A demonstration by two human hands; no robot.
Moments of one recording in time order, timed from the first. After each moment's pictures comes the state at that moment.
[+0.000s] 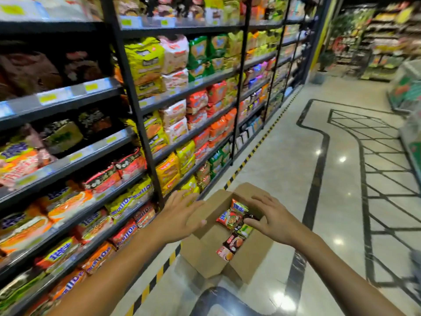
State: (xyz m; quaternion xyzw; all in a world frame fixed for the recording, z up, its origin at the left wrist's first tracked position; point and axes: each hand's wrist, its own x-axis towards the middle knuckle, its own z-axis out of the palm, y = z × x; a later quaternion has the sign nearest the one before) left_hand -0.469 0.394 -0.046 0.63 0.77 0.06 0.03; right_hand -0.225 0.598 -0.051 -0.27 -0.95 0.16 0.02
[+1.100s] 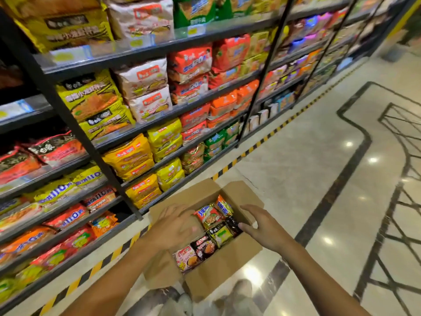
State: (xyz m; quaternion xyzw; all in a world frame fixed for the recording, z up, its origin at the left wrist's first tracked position) left_hand -0.546 0.741 -0.202 0.47 0.84 0.14 0.23; right_hand -0.363 0.990 -0.147 -0.21 -0.93 0.29 -0.09
